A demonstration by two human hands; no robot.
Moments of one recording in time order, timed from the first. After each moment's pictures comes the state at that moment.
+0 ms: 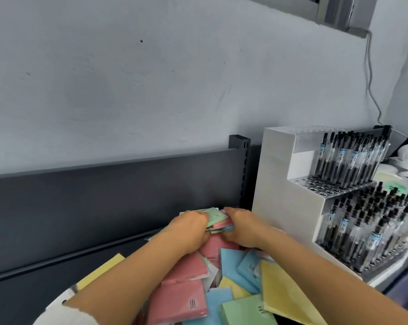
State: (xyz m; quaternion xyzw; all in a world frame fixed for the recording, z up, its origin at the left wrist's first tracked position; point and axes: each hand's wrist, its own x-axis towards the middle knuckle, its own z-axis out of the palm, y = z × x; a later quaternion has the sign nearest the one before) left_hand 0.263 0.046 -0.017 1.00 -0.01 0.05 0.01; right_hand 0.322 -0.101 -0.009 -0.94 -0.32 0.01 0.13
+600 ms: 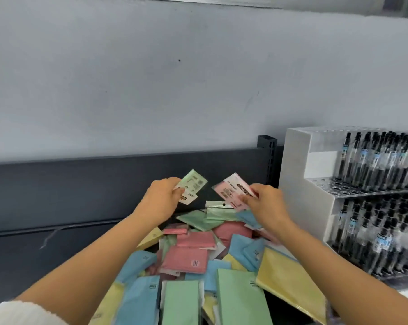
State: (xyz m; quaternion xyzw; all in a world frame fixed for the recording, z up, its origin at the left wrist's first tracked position) left_hand 0.162 0.068 0.038 0.92 0.19 0.27 0.19; right_hand 0.301 -0.122 0.021 -0.85 -0.33 -0.09 0.40
